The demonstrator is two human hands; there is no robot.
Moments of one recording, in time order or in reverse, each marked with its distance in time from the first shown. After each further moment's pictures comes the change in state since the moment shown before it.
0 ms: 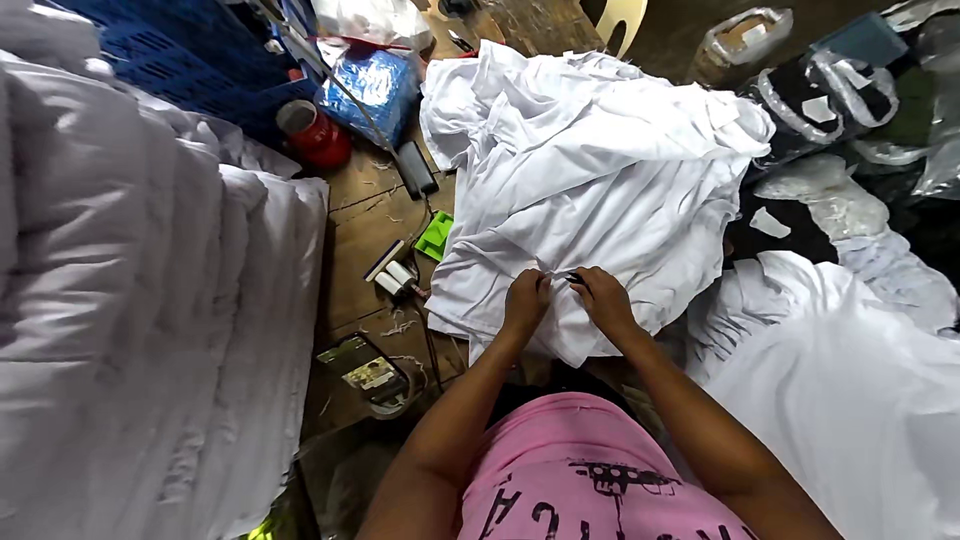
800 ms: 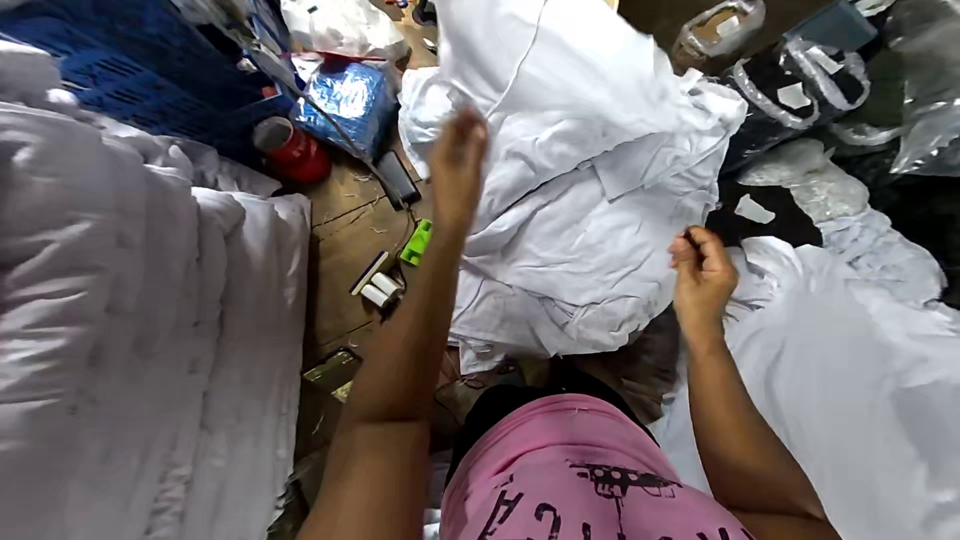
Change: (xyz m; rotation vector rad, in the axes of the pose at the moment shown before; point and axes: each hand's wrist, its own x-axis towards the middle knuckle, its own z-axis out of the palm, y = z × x) left_hand 0.087 0.091 -0.146 -0.423 0.360 0.399; right_hand -0.030 0.009 -0.117 0.312 0.657 0.116
